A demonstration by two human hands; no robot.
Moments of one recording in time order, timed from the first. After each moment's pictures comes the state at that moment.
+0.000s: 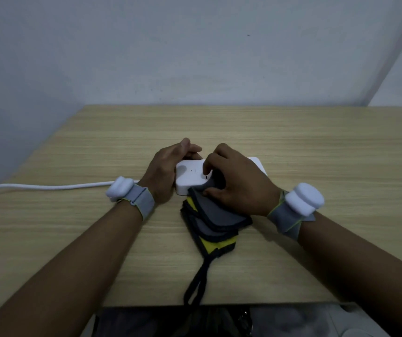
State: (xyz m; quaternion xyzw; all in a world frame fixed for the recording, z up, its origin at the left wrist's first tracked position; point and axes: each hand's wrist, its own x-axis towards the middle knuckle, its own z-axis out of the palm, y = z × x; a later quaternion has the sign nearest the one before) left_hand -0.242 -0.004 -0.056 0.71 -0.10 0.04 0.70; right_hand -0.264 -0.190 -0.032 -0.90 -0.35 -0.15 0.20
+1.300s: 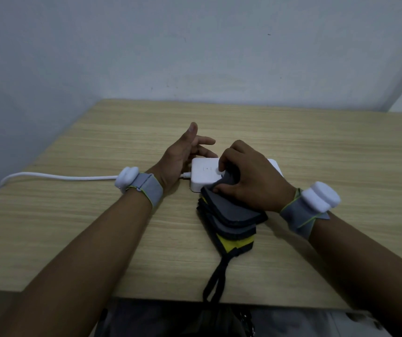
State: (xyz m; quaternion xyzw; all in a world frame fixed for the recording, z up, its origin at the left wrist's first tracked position) left_hand -0.239 0.002 -0.034 0.71 -0.08 -0.08 0.69; right_hand -0.254 -0.185 -0.032 -0.90 -0.33 -0.13 0.23
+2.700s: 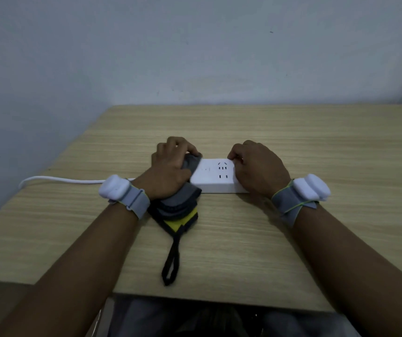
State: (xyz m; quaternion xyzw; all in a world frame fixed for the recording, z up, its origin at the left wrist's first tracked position) left_hand -0.263 0.021 -0.035 0.96 -0.09 0.06 0.25; right_hand -0.228 -0.191 -0.037 -0.95 -0.20 -0.12 0.19
